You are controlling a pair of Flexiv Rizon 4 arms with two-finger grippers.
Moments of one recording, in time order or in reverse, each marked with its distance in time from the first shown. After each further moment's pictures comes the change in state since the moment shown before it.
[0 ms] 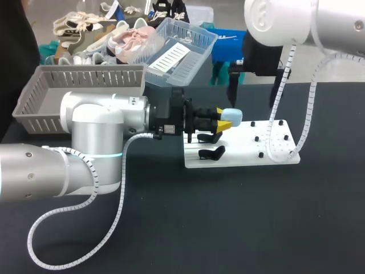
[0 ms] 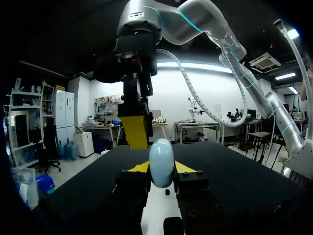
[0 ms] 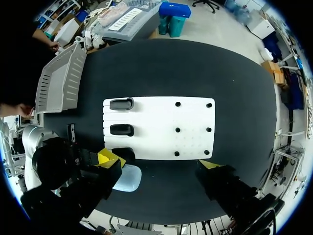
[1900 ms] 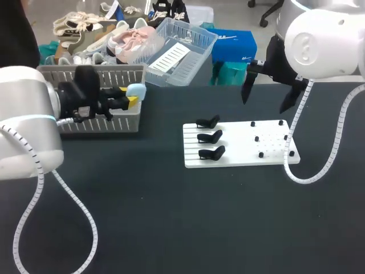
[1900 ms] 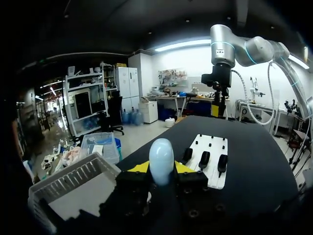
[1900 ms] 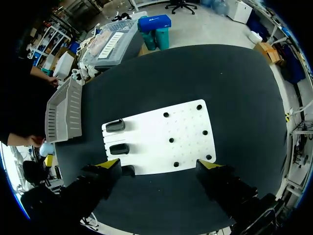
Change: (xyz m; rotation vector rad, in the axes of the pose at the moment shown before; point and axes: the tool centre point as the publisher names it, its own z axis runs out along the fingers) left arm -0.006 0.060 -0.238 -0.600 0.290 -0.112; right arm -0.009 -0.029 0.007 -0.135 -0.150 0.204
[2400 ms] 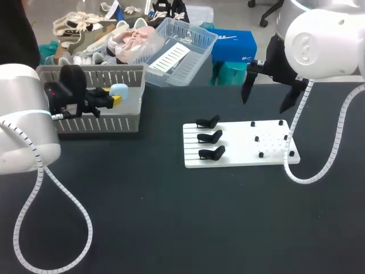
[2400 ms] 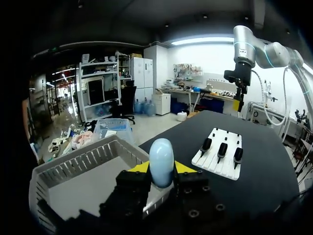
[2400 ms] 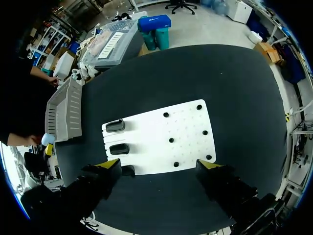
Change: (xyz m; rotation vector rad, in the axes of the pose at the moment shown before) left arm 0.030 0.047 -0.012 -0.090 0.060 -0.101; right arm 0.000 0.000 0.000 0.000 0.000 0.000
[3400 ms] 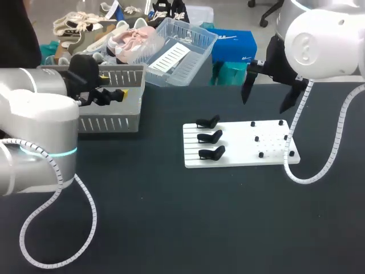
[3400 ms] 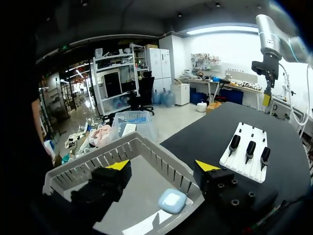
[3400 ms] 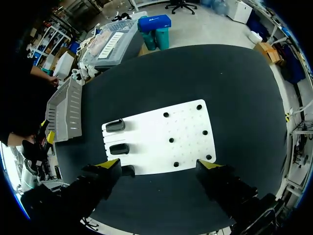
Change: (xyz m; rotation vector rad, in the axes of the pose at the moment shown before) left arm -0.007 0.041 0.028 -0.183 0.094 0.020; right arm 0.000 0.000 0.000 0.000 0.000 0.000
